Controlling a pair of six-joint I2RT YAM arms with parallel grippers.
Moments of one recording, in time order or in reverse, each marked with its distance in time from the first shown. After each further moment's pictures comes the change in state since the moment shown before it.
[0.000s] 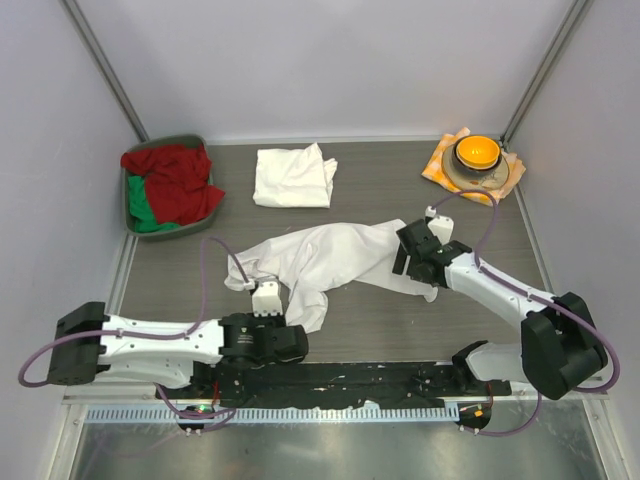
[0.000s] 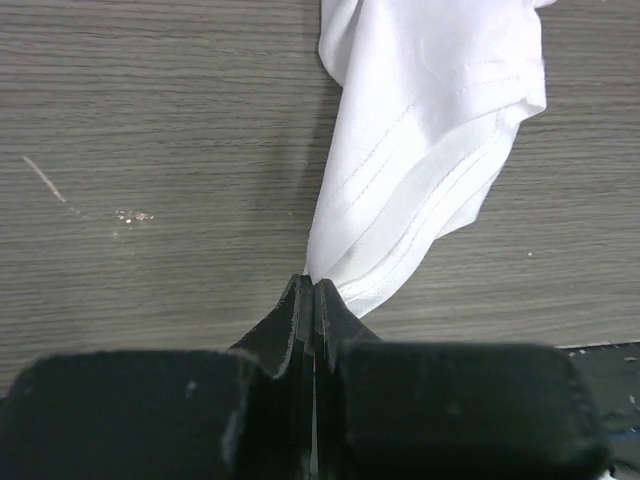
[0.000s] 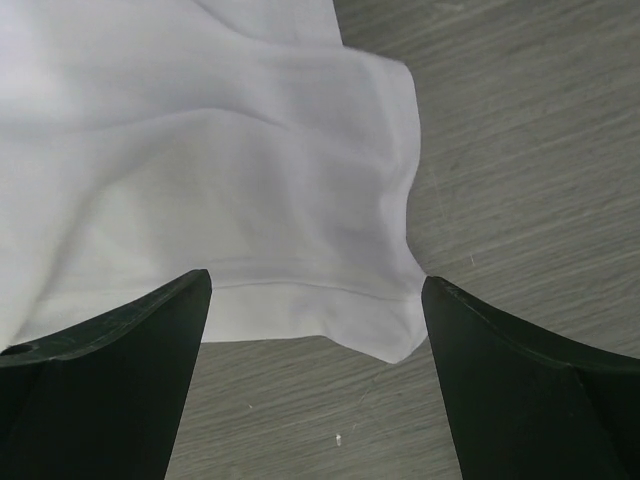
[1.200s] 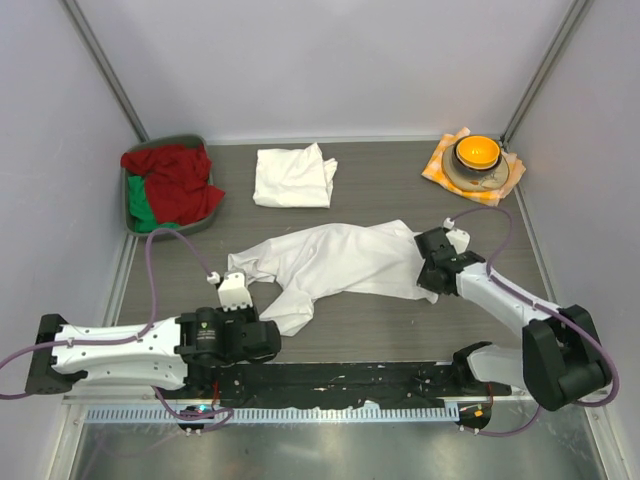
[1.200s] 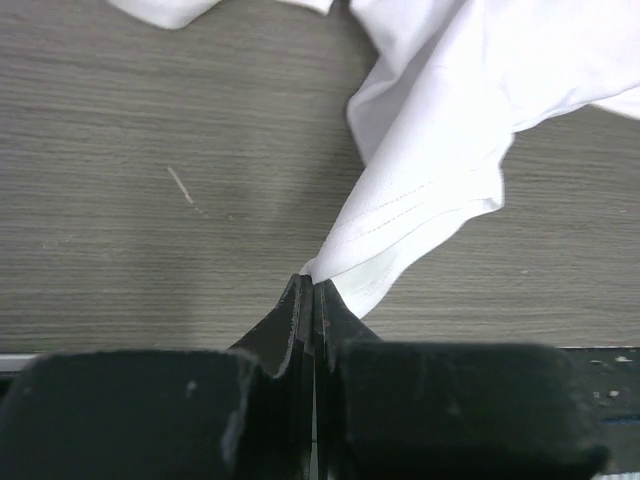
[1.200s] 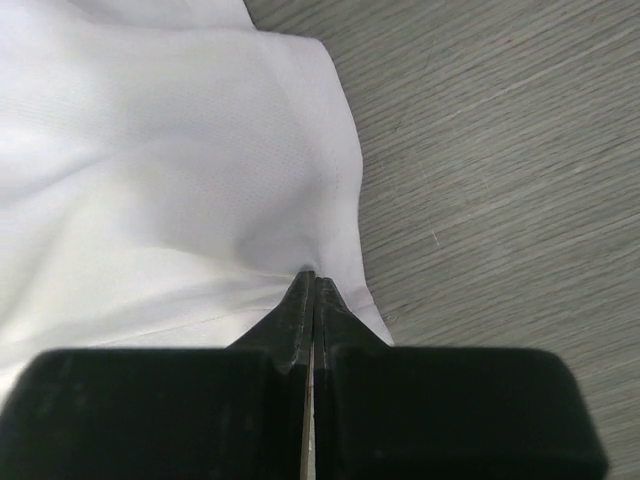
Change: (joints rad) left arm 0.000 -0.307 0.060 -0.373 -0.071 -0.121; right arm -0.132 -0.035 -0.156 0.047 -0.108 0.053
